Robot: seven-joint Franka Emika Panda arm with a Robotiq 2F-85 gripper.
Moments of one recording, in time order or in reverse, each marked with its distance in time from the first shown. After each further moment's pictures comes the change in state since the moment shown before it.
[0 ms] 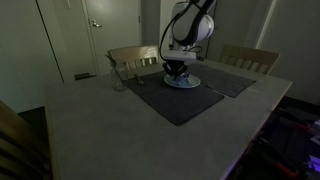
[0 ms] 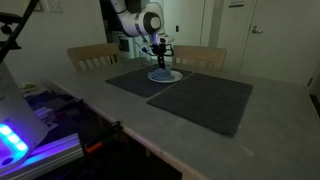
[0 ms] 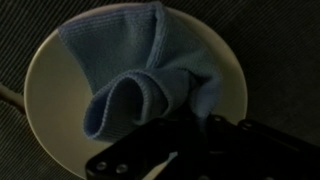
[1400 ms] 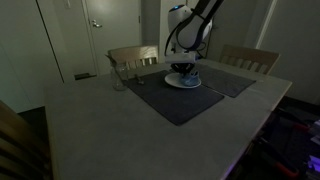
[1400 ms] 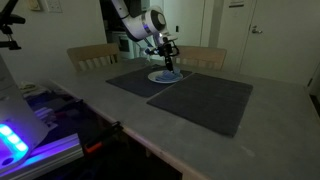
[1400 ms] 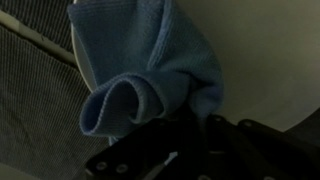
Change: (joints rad) arm 0.120 0.054 -0.186 0.069 -0.274 -0.149 0.391
